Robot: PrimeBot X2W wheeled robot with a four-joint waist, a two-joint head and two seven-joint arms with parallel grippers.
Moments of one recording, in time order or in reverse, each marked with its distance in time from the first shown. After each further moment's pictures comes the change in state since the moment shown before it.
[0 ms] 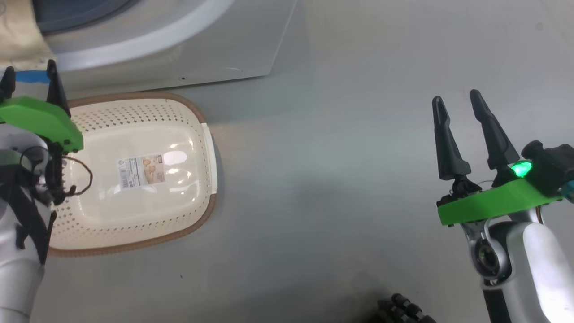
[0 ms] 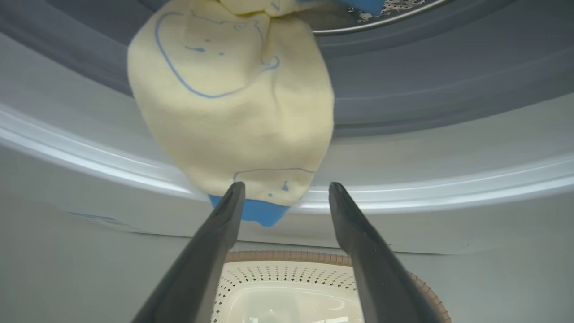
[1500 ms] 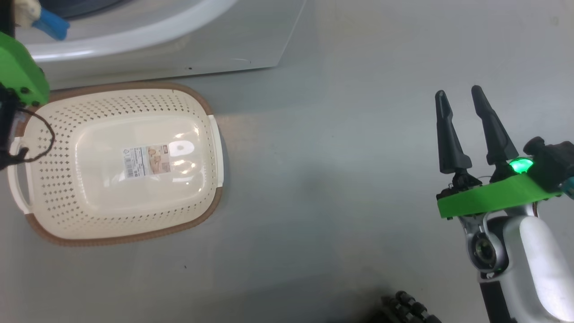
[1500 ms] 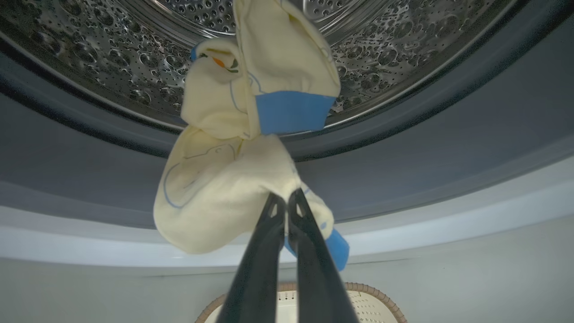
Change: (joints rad) left arm -0.017 0.184 -0.026 -0.540 -0.052 0.050 0.449; right arm -0.036 0.000 0.009 0.071 0.046 0.000 -0.058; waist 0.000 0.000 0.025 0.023
